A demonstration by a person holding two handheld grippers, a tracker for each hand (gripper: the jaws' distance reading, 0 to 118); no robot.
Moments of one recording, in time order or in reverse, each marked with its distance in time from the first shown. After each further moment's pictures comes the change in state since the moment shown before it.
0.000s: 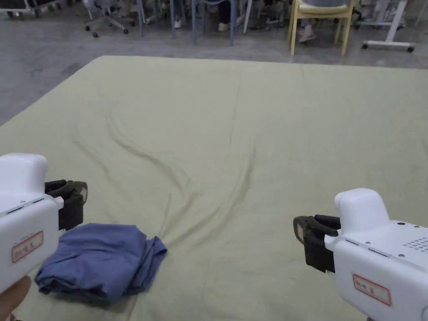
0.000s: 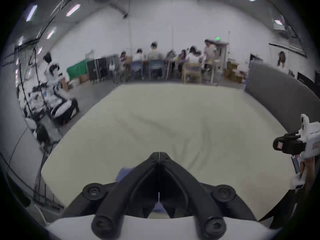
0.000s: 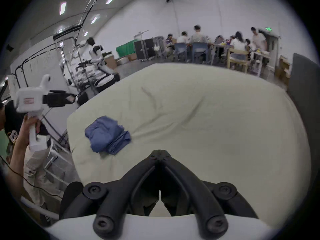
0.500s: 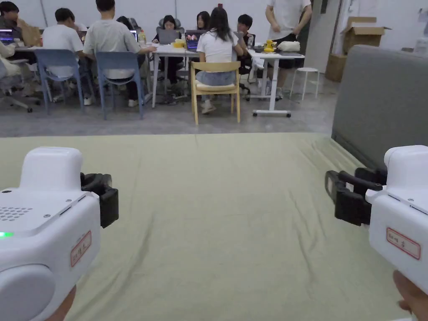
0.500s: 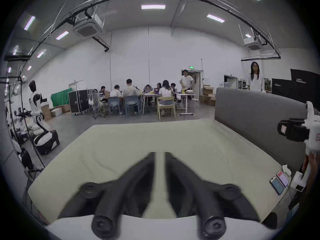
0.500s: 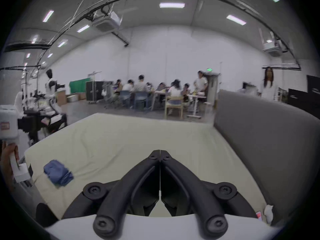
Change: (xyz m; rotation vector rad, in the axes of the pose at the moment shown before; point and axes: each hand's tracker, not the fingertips) left arm 0.190 0.092 0.051 0.252 -0.135 -0.037; right arm 0.115 0.043 0.205 0.375 -0.526 -0.046
